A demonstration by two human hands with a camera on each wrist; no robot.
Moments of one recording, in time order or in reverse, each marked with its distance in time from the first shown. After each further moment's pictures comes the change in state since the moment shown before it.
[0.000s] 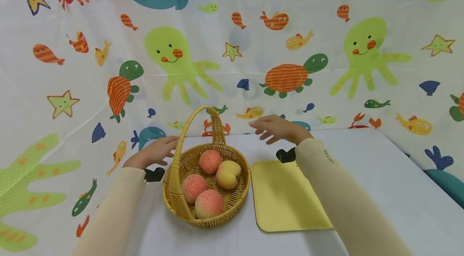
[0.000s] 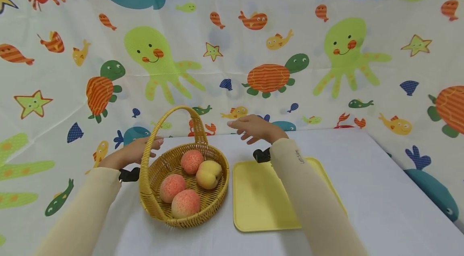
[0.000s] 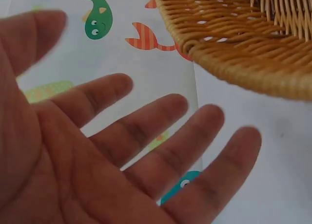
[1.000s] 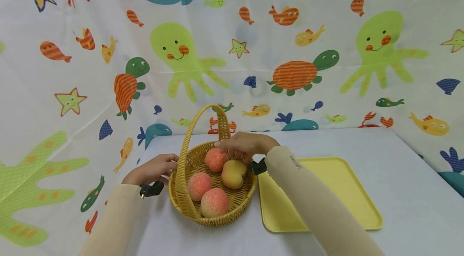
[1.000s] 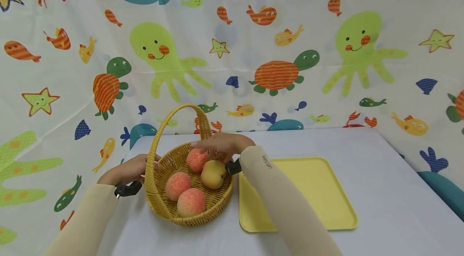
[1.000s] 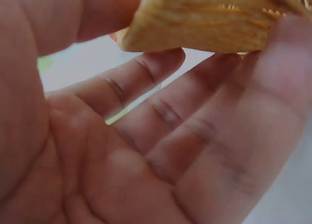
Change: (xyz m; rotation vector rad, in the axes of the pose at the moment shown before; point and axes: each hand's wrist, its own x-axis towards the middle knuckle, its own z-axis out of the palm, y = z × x) left_hand -0.022 -0.051 0.021 -0.267 -0.135 -0.039; right_hand 0.047 -0.035 0.086 -0.068 -0.284 0.040
